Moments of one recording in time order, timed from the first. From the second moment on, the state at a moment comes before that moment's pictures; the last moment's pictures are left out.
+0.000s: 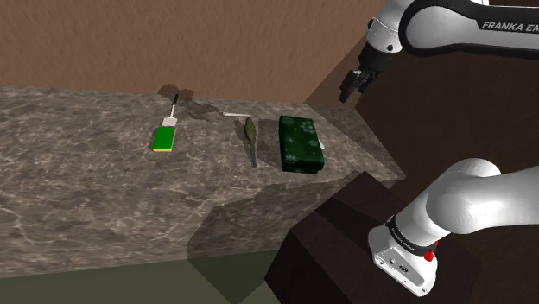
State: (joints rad) arm -0.02 -0.71 0.06 -2.47 -0.09 1.89 0.07
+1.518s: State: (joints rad) arm -0.08 0.13 0.24 -2.27 -0.34 2.51 0.66
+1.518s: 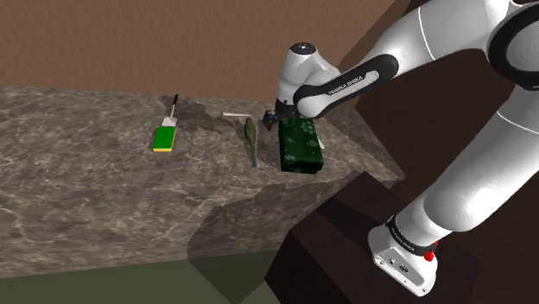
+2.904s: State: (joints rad) arm 0.05 0.78 0.11 -1.72 -0.53 2.59 0.92
